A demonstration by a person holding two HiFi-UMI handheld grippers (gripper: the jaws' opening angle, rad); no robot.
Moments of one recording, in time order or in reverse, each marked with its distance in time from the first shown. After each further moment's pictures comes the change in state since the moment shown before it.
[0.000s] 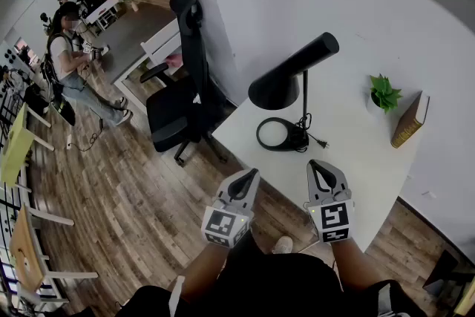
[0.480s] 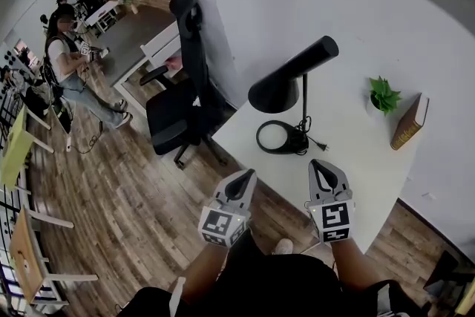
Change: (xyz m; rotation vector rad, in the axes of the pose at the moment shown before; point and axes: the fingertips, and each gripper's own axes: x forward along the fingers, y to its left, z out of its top) left arm 0.002 0.011 0.002 -0.033 -0.008 0.007; right arm 0.004 -0.010 0.005 0.002 -0.005 -0.029
